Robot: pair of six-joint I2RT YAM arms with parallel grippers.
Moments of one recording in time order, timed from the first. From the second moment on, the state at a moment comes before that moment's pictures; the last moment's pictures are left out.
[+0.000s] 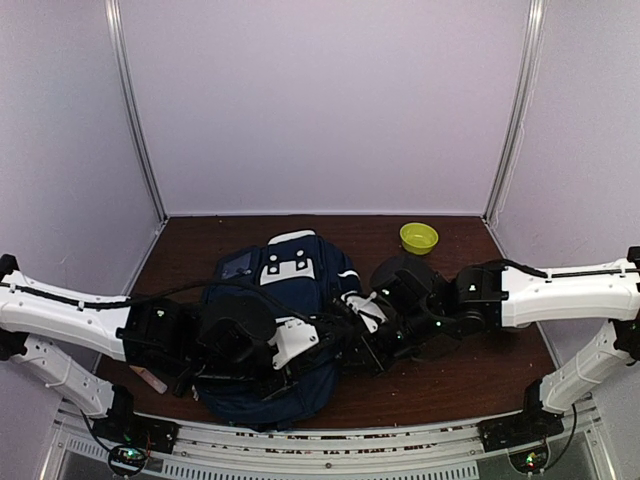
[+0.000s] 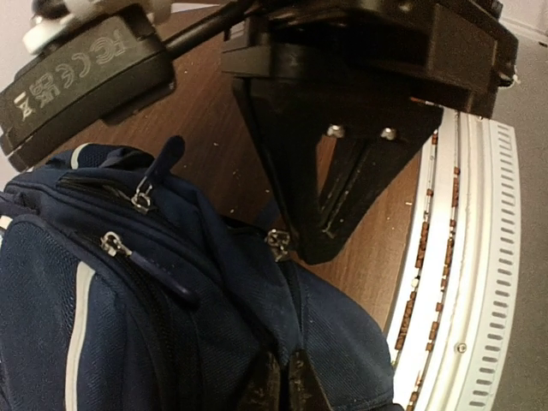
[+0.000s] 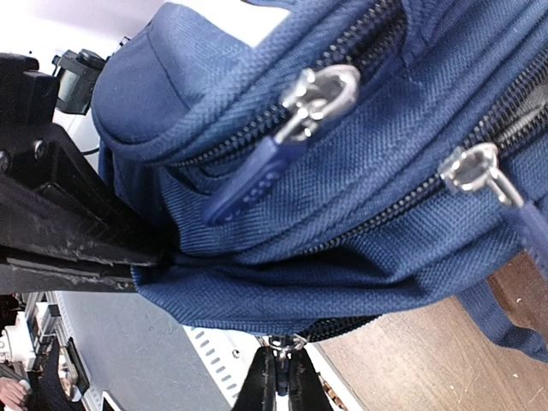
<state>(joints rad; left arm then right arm) -1.44 1.31 0.97 -0.38 -0.25 -0.01 1.17 1.41 1.06 -0.48 -0.25 0.50</state>
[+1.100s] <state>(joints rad) -1.46 1.11 0.84 -0.30 -0.38 0.04 0.76 1.54 1.10 -0.43 -0.33 0.23</state>
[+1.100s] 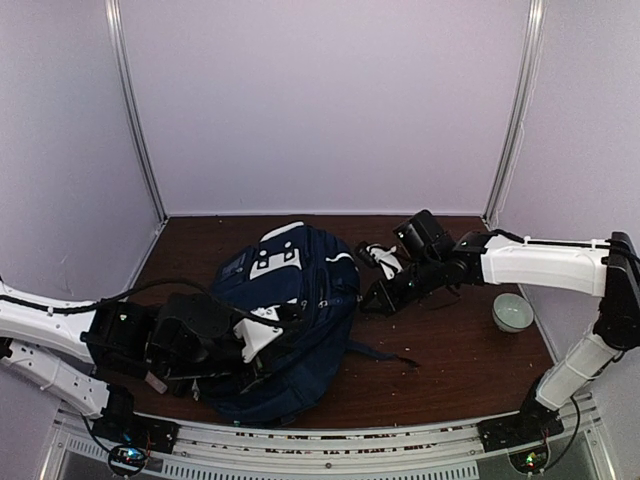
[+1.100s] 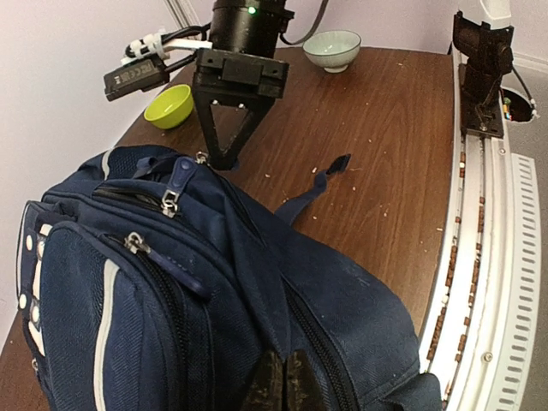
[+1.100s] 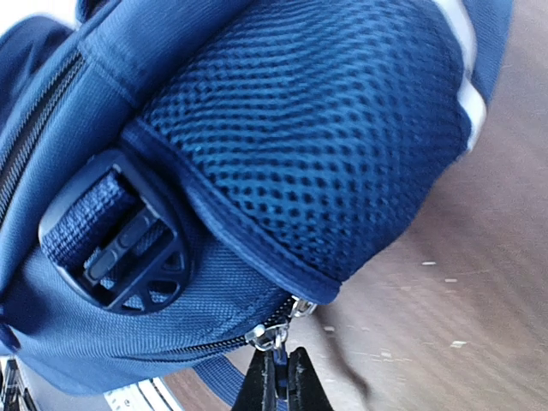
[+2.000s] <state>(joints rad) -1.42 1.46 1.12 -0.27 -0.21 0.11 0.82 1.02 0.75 -0.53 -0.22 0.24</state>
